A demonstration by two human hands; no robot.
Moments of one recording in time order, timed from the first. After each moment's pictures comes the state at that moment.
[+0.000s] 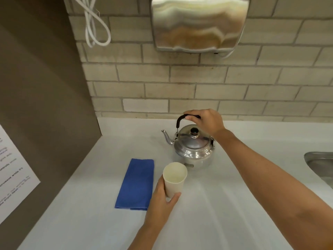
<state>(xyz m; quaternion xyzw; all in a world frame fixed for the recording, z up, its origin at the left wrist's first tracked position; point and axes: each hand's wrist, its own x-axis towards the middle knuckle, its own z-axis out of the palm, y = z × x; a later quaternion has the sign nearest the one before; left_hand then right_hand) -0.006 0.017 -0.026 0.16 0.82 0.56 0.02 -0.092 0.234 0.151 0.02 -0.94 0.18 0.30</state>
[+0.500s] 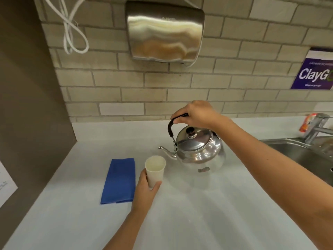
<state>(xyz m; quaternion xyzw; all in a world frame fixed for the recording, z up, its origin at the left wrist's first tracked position) -0.003 0.016 -0.019 0.17 0.81 0.56 0.02 0.023 0.207 0.237 0.03 -0.99 0.02 0.17</state>
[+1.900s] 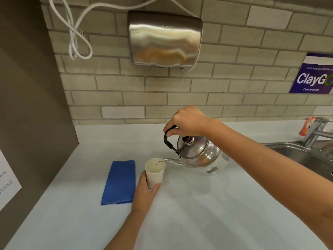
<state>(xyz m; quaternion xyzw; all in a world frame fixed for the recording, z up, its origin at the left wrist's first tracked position) -0.002 0.015 -0.017 0.16 0.81 0.57 0.04 0.033 0.172 0.244 0.14 -0.97 -0.16 0.11</state>
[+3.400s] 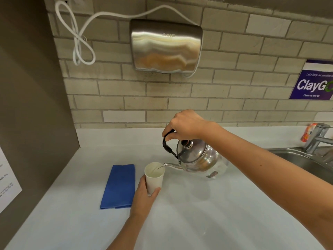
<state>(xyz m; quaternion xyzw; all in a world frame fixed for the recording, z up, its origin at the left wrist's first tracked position) -0.002 0.015 -0.016 0.16 0.81 0.57 0.04 0.028 0.169 0.249 0.17 -0.96 -0.19 0.11</state>
